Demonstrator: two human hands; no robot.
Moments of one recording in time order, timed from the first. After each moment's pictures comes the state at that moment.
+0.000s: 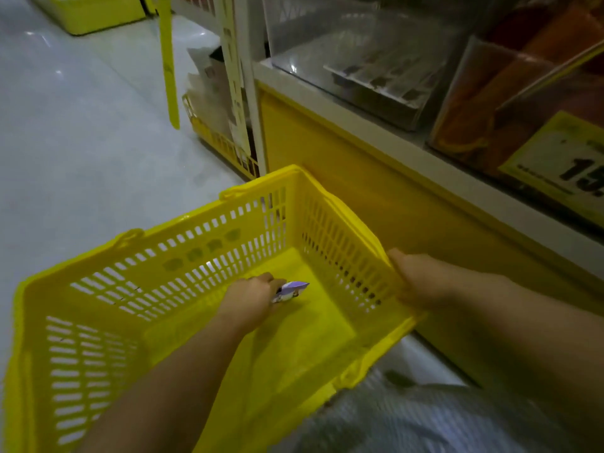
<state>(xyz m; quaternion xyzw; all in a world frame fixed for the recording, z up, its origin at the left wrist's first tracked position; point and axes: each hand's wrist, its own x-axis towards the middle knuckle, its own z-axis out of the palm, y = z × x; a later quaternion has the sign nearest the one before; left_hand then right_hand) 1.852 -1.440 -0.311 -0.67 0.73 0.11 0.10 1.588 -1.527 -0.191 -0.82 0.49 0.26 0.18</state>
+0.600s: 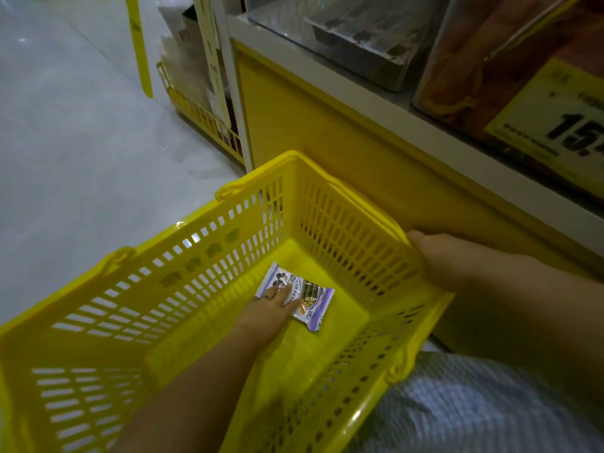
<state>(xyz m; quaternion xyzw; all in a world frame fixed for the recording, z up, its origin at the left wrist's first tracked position) 1.794 -1.411 -0.370 -0.58 0.75 0.20 0.24 1.545 -1.524 -0.188 -0.78 0.55 0.28 0.13</state>
